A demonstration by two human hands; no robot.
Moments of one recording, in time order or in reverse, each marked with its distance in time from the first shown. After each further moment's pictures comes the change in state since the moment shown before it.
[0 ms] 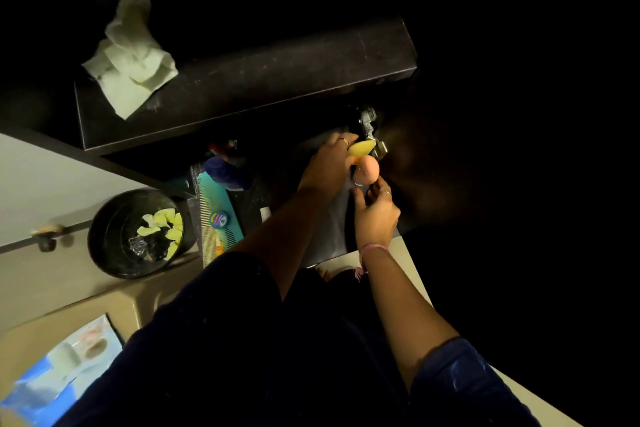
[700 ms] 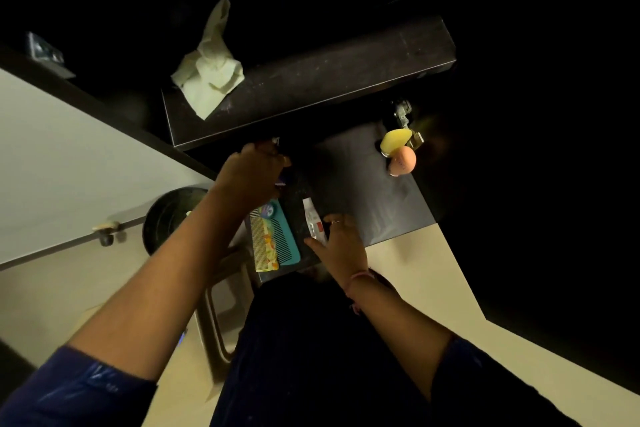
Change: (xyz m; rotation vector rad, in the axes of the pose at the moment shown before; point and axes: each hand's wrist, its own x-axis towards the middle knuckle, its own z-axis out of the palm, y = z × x) left_hand -0.096 -0.061 -0.157 0.903 -0.256 -0.023; right_hand -0.106 0.004 0.059 -0.375 -0.483 -0.307
